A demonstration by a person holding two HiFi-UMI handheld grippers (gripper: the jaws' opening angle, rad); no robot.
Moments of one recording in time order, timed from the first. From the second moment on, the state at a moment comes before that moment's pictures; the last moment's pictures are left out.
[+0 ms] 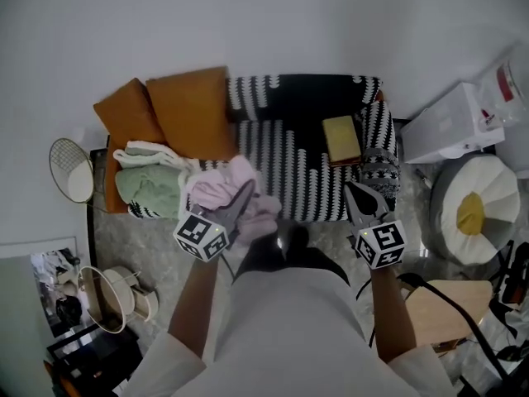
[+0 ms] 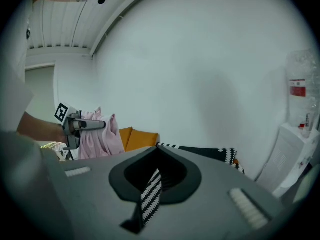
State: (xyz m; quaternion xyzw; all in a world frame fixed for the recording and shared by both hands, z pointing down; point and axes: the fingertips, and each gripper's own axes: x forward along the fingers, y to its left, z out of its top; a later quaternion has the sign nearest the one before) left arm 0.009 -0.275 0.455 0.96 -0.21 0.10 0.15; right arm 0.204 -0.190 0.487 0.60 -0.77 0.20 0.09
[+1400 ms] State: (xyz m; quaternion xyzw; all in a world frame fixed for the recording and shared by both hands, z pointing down) left arm 0.102 -0.466 0.681 0.94 -0.05 0.22 0.26; right arm 0.215 -0.326 0.628 0.69 -0.64 0.32 0.06
